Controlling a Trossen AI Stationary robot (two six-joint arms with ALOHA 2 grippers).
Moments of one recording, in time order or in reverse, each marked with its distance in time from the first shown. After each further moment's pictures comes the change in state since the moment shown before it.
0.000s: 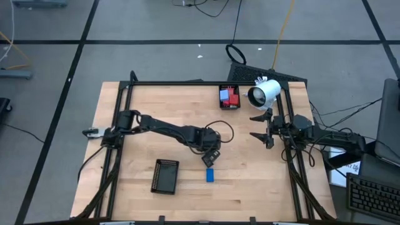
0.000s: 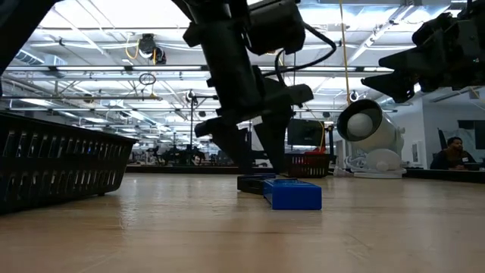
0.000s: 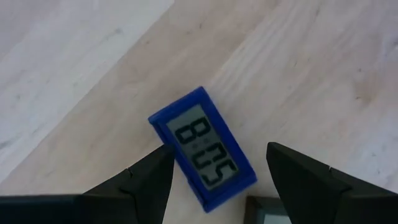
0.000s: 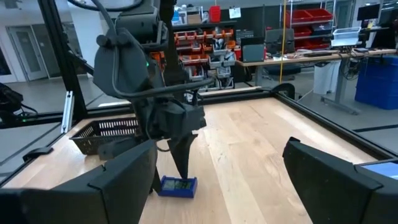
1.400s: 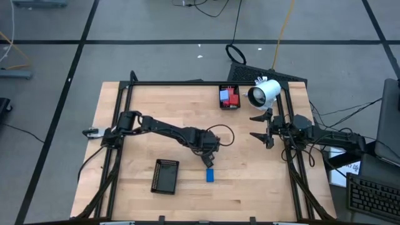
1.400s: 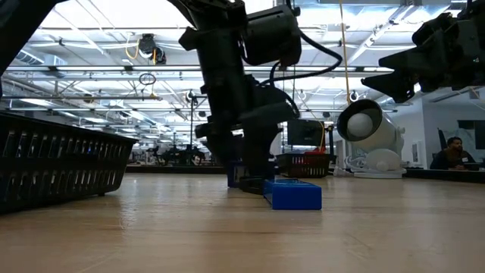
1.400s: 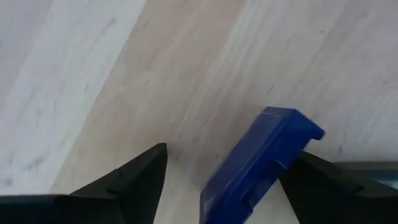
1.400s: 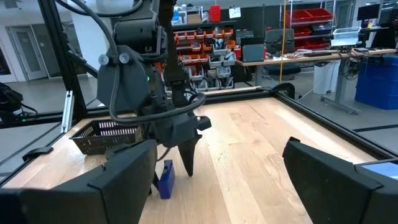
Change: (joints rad) left arm -0.004 0.019 -0.006 -0.101 -0.018 0.239; right arm 0.000 0.000 0.000 0.000 0.000 0.000
